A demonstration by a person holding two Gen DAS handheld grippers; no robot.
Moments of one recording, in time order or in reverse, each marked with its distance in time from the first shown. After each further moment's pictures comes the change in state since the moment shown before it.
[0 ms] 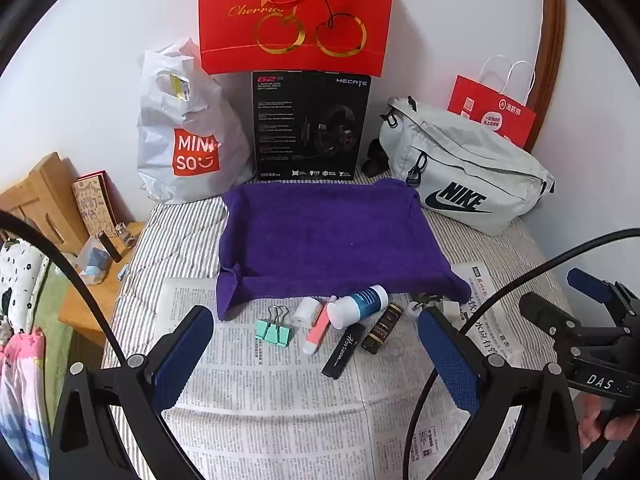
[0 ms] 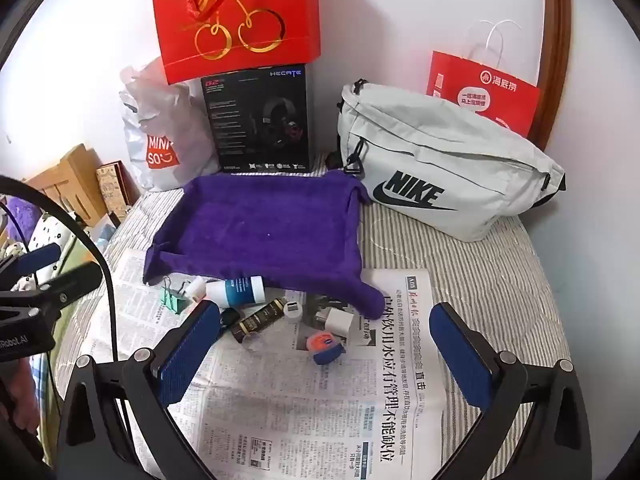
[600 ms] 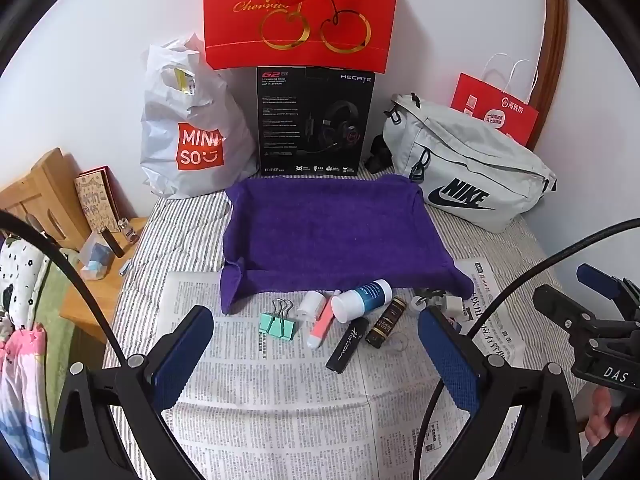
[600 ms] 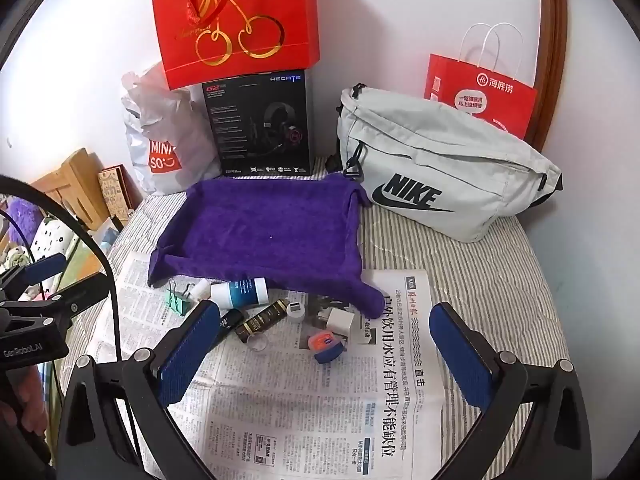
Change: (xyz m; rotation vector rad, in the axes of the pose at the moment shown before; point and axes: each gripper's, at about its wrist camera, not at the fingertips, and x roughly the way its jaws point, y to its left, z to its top) left arm 0.000 0.004 -0.009 -0.003 0.012 0.011; right arm -0.009 -0.002 -0.002 0.010 0.000 0.008
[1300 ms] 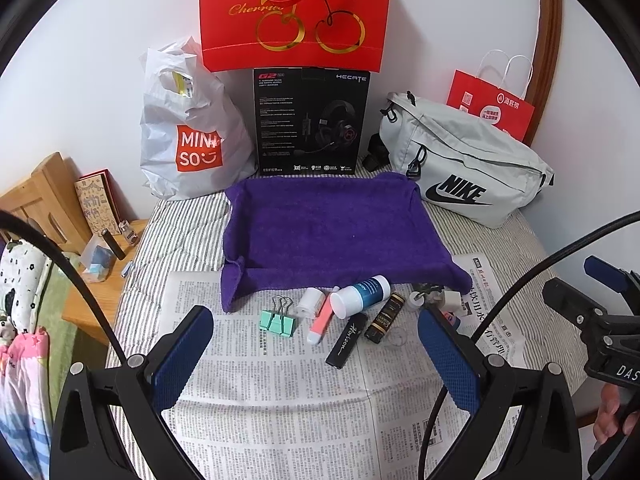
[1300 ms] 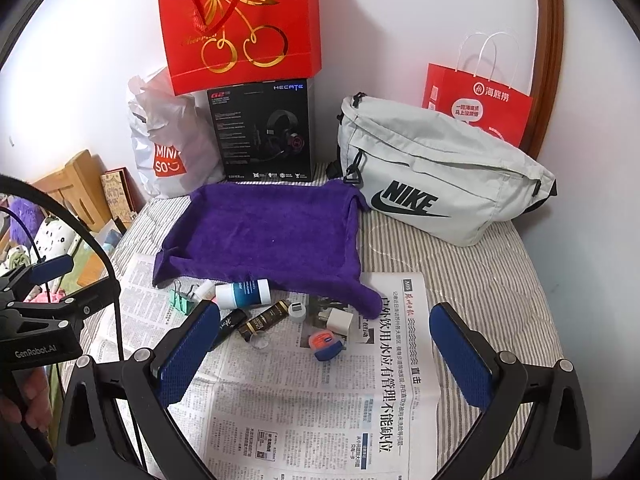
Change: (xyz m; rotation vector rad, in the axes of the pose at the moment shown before) left arm -0.006 -0.004 -0.001 0.019 0.001 0.007; right arm -0.013 0.001 -0.001 -0.005 -0.020 -0.001
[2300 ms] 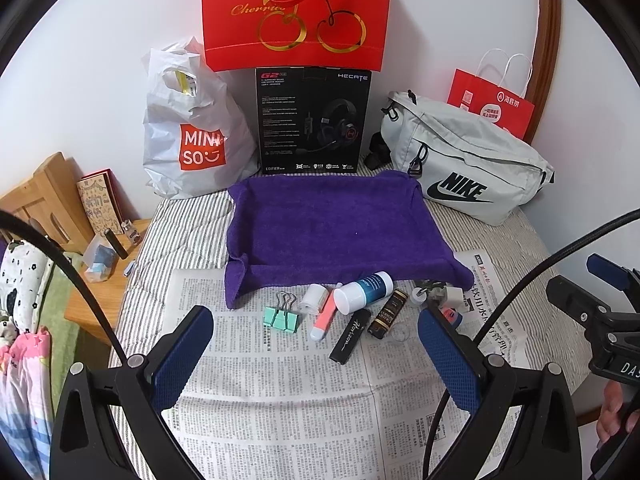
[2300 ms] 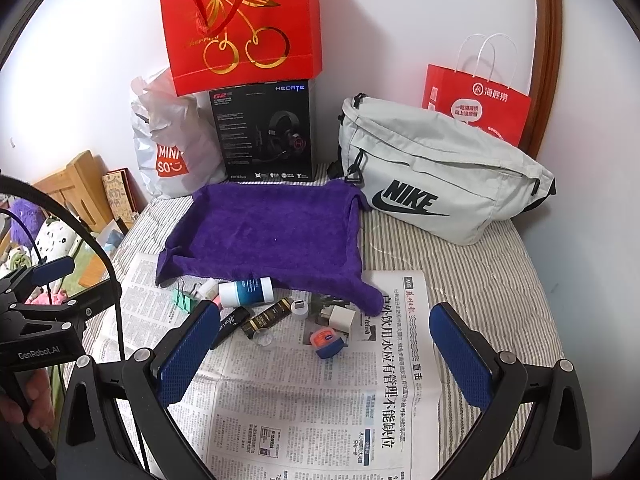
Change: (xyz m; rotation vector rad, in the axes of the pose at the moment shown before) left arm -0.005 0.004 0.000 0.003 0.006 0.003; right arm -0.004 0.002 -0.001 -0.002 0.001 -0.002
